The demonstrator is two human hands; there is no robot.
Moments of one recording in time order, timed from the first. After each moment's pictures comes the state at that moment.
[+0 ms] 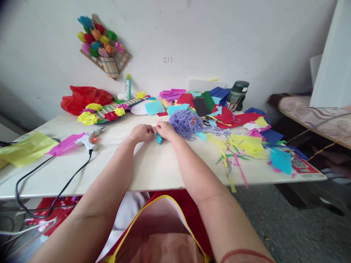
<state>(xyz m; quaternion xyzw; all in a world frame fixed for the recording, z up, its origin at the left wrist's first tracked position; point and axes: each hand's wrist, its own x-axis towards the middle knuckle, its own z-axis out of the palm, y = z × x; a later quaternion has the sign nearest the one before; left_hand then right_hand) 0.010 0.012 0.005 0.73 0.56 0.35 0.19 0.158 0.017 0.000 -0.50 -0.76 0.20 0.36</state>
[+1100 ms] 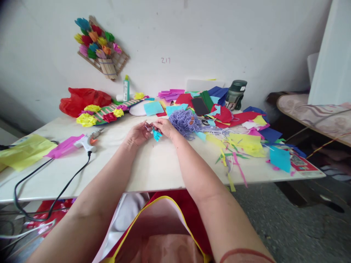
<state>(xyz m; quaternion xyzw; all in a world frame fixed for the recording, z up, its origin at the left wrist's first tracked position) 0.015 0.003 0.009 0.30 0.31 0.53 0.73 0.165 0.015 0.006 -0.38 -0.65 0.48 0.45</state>
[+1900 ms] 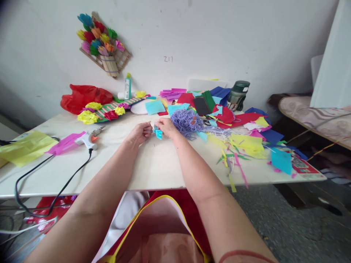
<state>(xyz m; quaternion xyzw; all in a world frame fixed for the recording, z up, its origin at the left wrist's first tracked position) 0.016 0.005 0.004 0.38 0.35 0.50 0.70 0.160 0.016 0.007 -0.44 -0.65 0.40 0.47</state>
